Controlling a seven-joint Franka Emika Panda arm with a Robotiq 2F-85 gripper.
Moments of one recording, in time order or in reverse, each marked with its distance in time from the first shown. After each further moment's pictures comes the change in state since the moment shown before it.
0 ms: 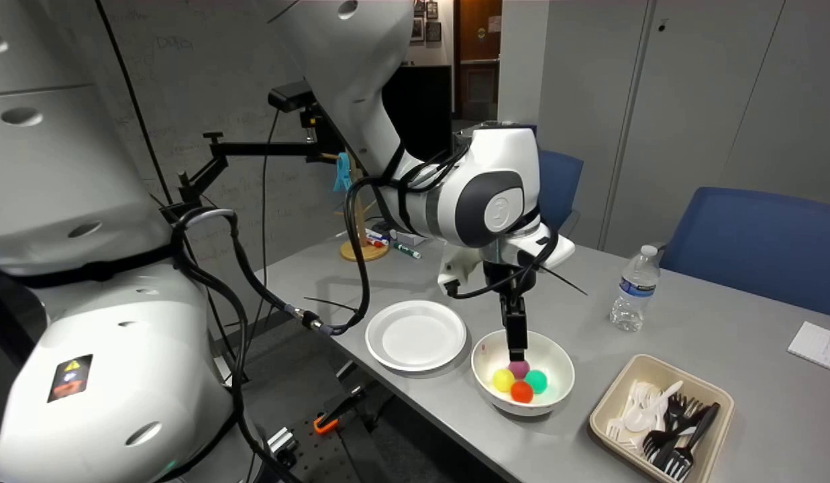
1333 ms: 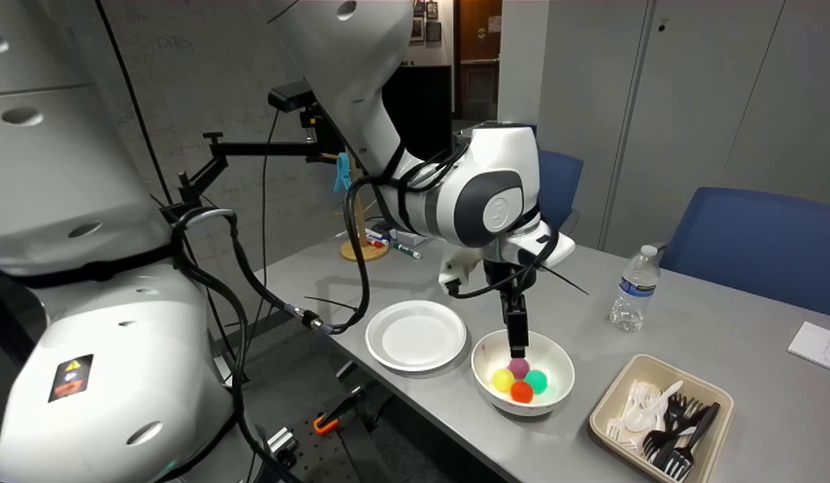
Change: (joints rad) arm 0.004 0.000 0.000 0.000 0.015 0.021 -0.018
